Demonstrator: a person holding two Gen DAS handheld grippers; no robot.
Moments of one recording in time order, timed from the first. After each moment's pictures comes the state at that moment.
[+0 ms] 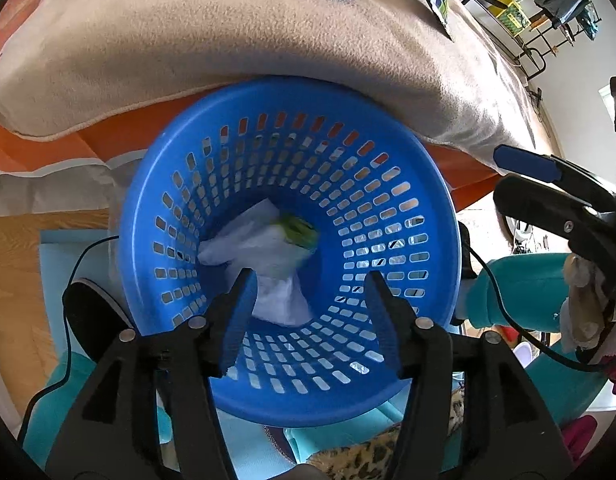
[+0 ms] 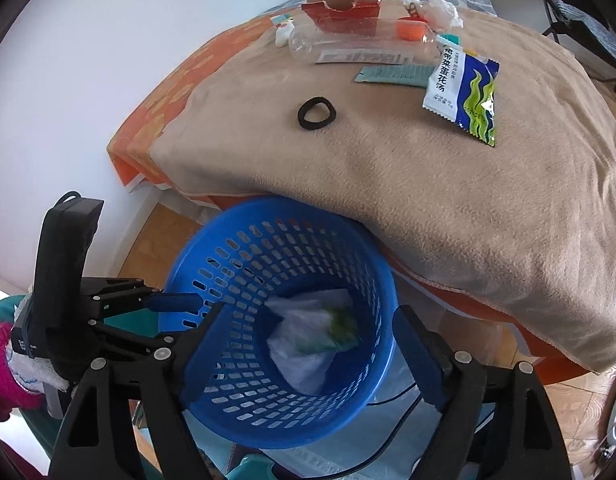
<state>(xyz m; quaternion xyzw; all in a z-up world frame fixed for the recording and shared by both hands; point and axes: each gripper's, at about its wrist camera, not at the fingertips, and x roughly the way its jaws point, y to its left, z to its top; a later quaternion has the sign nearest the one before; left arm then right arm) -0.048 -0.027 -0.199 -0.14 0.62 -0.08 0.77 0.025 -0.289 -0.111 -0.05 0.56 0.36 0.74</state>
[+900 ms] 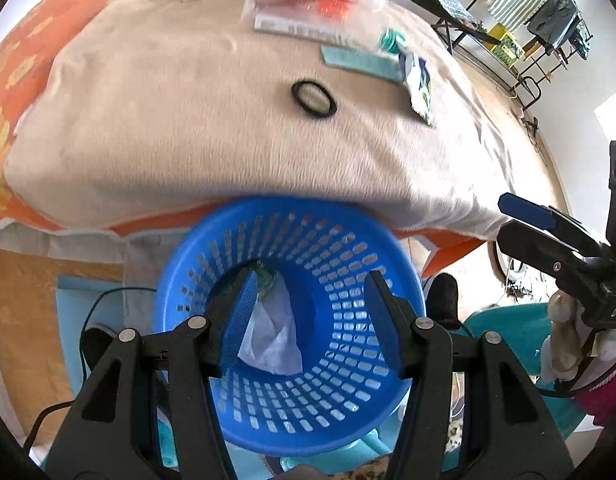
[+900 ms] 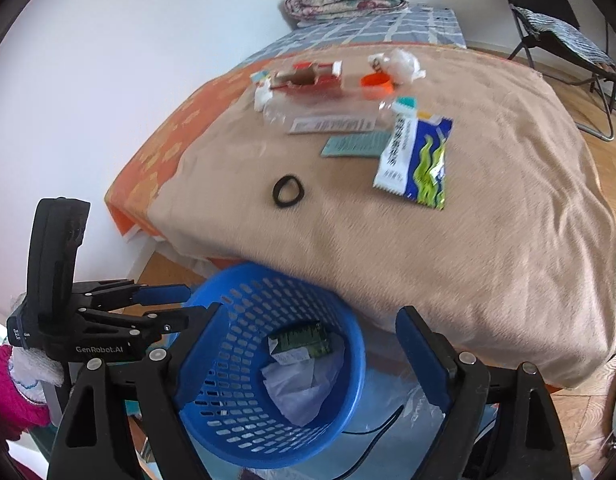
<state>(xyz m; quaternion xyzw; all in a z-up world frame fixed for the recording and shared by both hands) -0.008 -0.018 -0.137 -0.15 0.56 -0.07 0.81 0.052 -0.317 -0.067 0.00 0.51 0.33 0.79</state>
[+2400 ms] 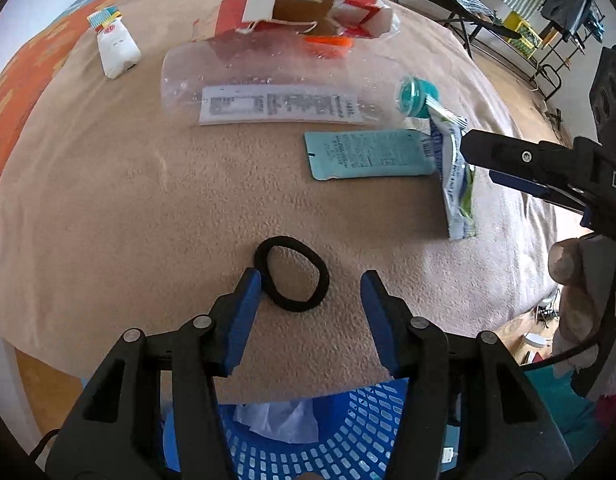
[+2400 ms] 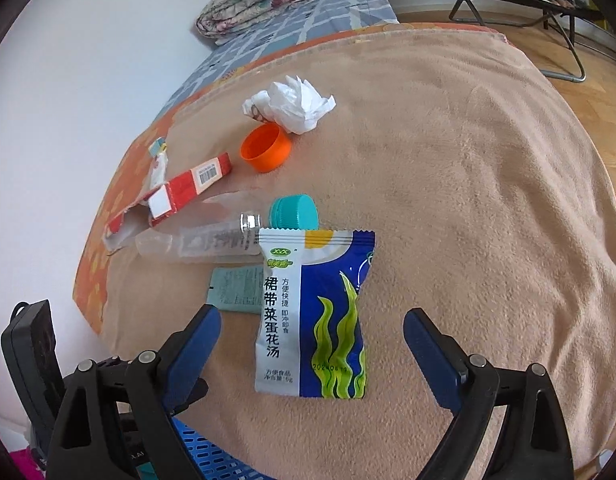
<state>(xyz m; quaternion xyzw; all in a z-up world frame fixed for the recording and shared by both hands) 0.133 -0.048 -0.149 -0.09 0.56 -0.04 0.82 0.227 -0.311 -0.106 0.09 0.56 0.25 0.78</state>
